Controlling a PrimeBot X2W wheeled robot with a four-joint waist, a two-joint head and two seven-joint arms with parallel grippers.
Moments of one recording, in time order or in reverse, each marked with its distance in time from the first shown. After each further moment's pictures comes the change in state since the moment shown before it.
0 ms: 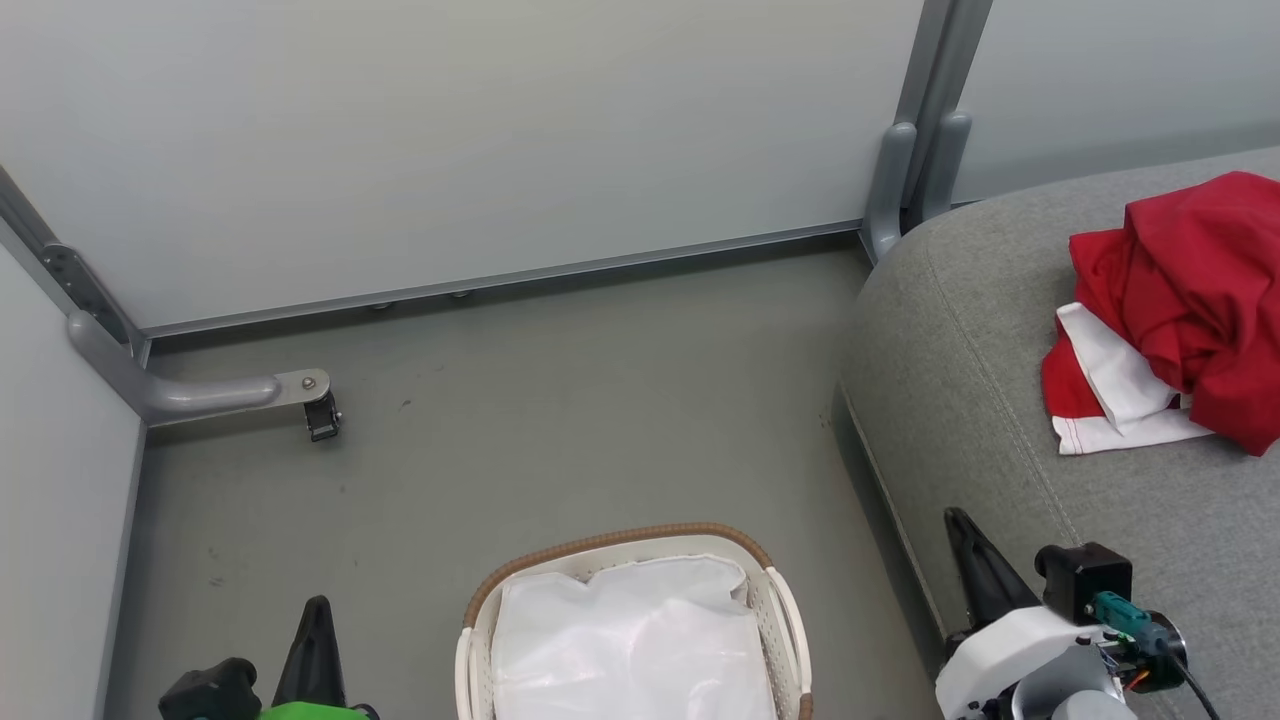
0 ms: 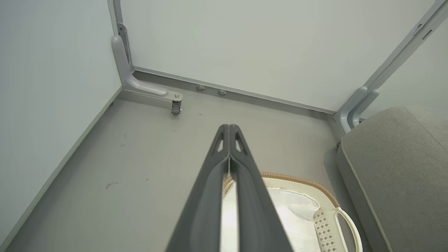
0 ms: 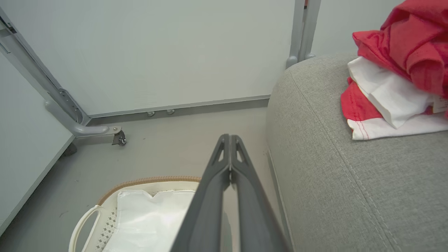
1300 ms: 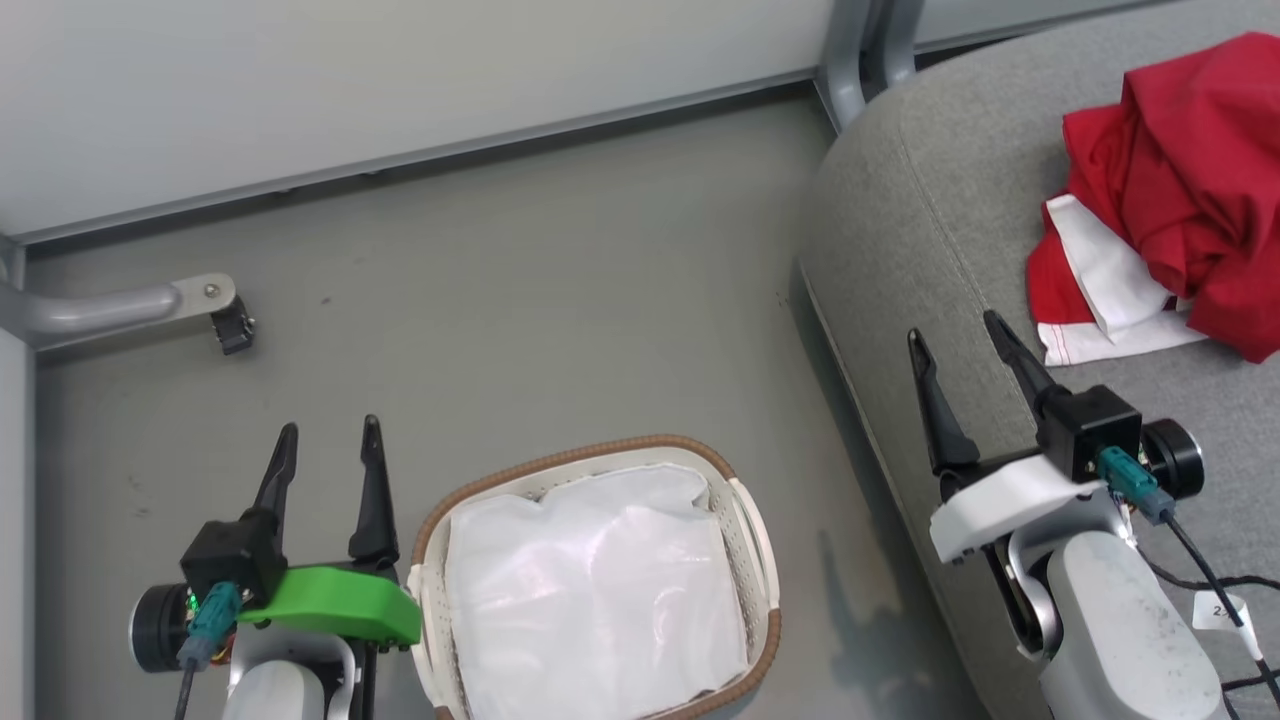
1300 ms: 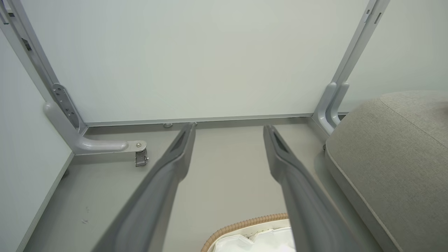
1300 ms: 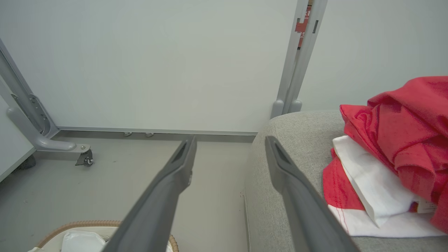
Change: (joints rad) left arm -0.192 0.006 -0.056 -0.094 0.174 0.011 -0.038; right arm -0.231 -0.035 0.013 -0.074 -0.112 0.000 -0.034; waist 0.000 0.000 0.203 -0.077
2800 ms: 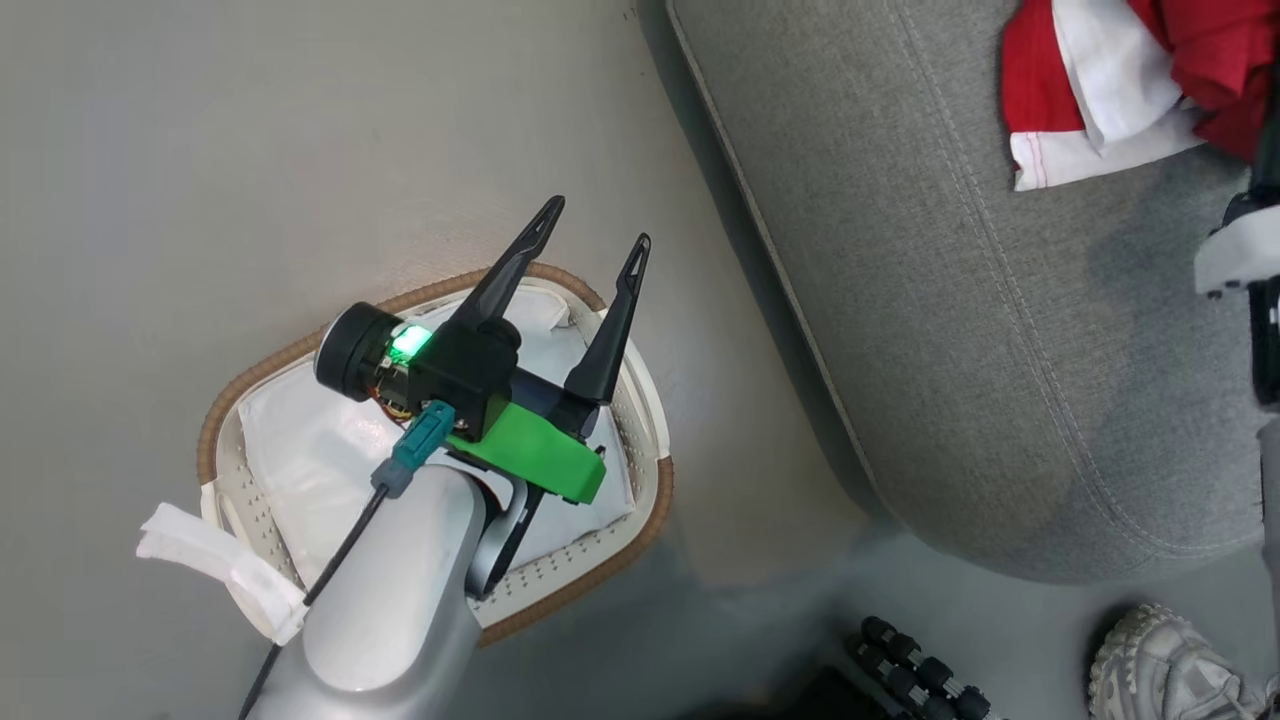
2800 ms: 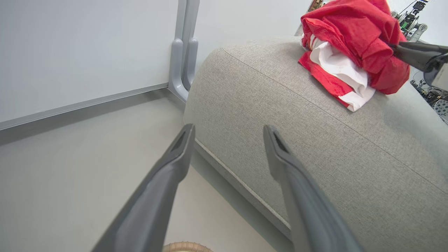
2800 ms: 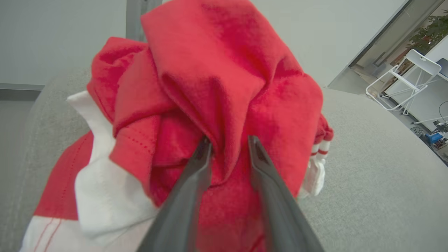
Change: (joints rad) left arm -0.369 0.028 -0.443 -0.019 -0.017 -0.059 0.000; right arm -0.372 -0.183 -0.306 0.134 -0.080 0.000 0.000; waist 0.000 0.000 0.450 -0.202
